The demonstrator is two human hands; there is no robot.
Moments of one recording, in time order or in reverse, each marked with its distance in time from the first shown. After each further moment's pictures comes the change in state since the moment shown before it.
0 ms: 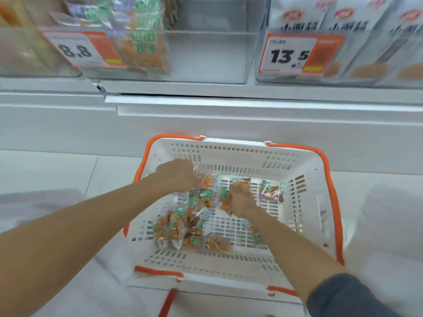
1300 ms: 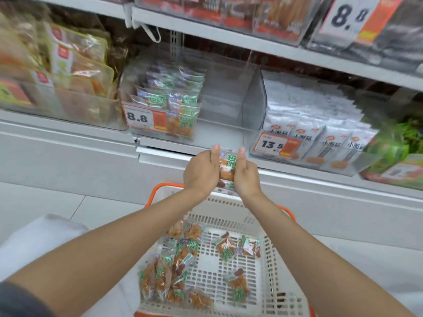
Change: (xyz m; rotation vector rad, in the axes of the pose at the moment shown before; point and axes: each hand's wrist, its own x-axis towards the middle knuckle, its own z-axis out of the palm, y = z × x) left_hand -0.041 0.034 -0.086 -0.834 0.834 0.265; right_hand -0.157 -0.148 -0.229 0.833 0.849 -0.147
